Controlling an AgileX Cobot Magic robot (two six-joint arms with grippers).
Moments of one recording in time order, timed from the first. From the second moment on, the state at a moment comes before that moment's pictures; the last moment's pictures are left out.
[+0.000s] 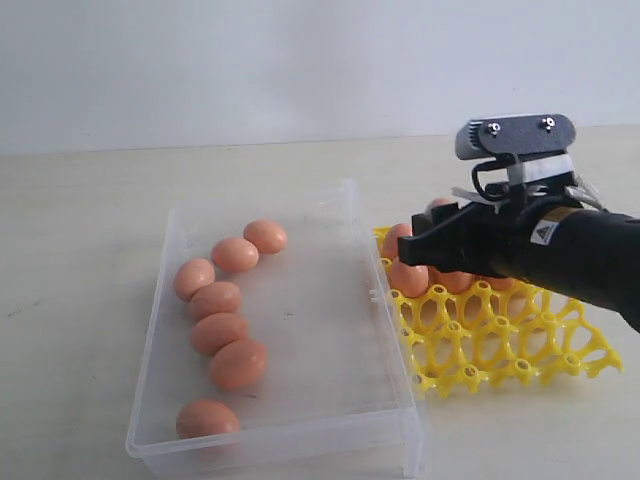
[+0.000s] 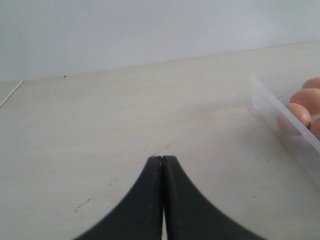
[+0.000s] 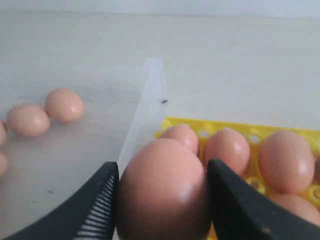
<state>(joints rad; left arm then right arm) -0.03 0.00 0.00 0.12 0.33 -0.03 0.50 1.52 -0.57 0.27 -0.31 -0.07</state>
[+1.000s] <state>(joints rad) -0.03 0.00 0.00 0.12 0.33 -0.03 0.54 1.67 -0.54 0.27 -0.40 -0.02</state>
